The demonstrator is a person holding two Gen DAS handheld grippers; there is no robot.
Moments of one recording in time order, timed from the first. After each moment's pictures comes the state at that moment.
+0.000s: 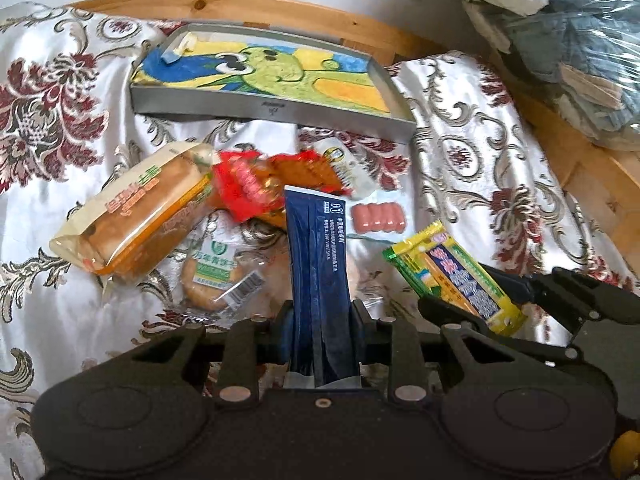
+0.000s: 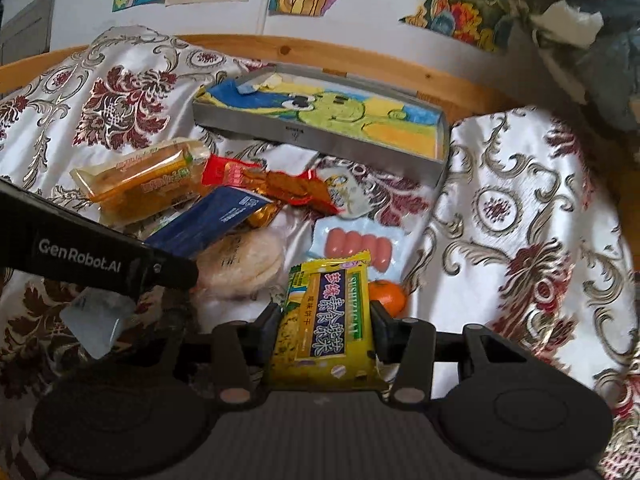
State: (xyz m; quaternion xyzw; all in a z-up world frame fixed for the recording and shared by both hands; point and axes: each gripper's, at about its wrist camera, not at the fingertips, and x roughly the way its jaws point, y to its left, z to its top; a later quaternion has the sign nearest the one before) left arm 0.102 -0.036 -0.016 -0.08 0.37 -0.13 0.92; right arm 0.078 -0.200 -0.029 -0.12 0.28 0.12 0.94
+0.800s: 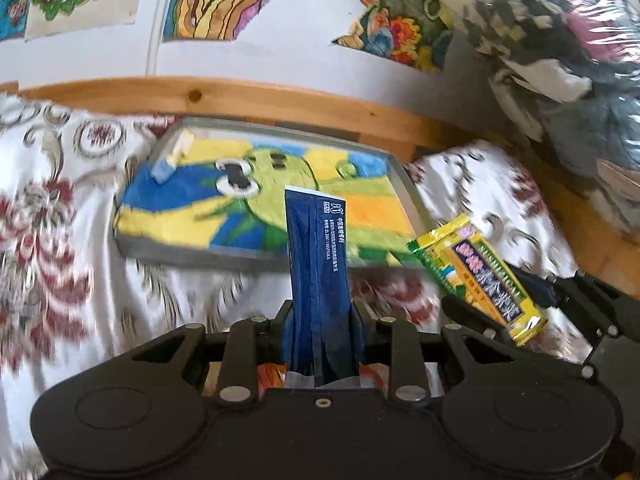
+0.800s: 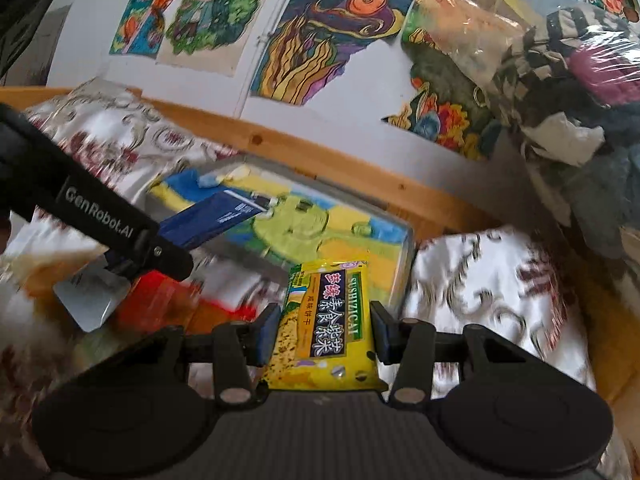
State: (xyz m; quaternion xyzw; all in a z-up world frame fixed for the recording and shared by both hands) left arm 0.219 -0.029 0.050 -0.07 0.29 -0.10 0.95; right arm 0.152 -0.207 0.026 -0.17 0.14 0.12 0.97
